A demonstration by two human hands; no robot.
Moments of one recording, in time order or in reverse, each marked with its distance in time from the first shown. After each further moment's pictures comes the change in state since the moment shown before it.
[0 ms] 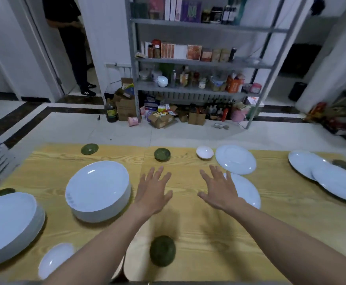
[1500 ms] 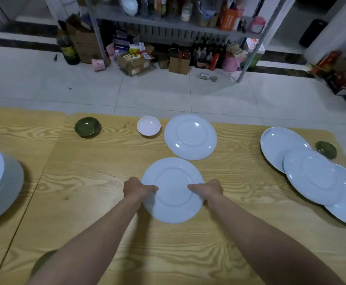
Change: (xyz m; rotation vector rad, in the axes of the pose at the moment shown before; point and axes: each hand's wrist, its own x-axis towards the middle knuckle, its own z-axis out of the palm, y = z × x) left_hand 0.188 0.209 0.162 -0.841 -0.301 -0.918; right_hand 0.099 0.271 0.131 1.193 -0.316 0.915
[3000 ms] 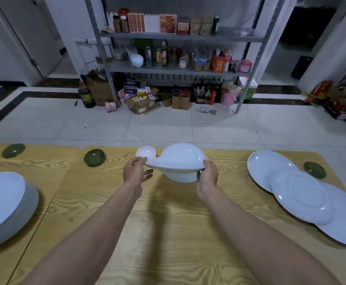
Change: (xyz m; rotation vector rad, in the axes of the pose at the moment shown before) left_hand -0.064 0.111 -0.033 -0.889 0.065 0.214; right_hand -0.038 -0.079 -0.050 0.952 -0.023 -0.314
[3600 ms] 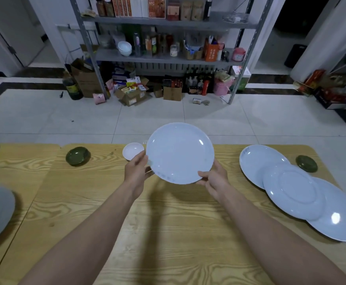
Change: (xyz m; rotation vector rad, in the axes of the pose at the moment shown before) left_hand 0.018 -0.024 0.036 -0.050 -0.205 -0.010; right_hand 0.043 -0.028 -0.057 -0.150 -0.295 0.099
